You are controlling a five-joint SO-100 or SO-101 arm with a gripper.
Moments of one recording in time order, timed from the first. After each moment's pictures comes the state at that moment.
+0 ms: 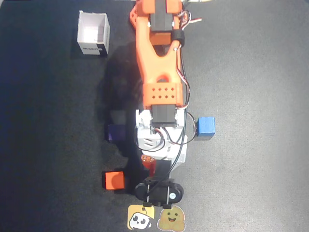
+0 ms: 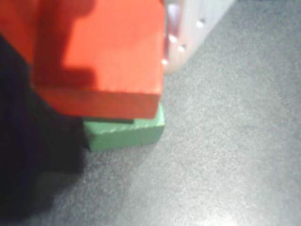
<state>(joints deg) -6.2 69.3 76.2 67.8 98.7</state>
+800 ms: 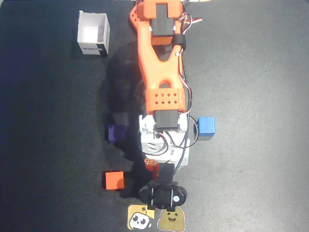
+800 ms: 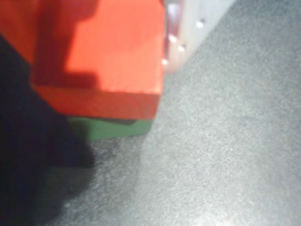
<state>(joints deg) -7.3 66.6 76.2 65.7 98.7</state>
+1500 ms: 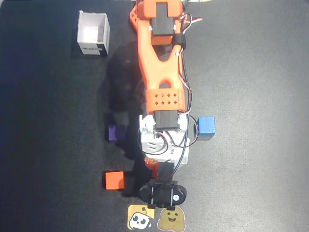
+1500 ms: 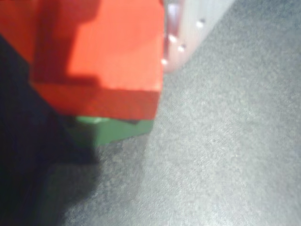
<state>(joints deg) -7.2 66.6 78.9 64.5 98.6</state>
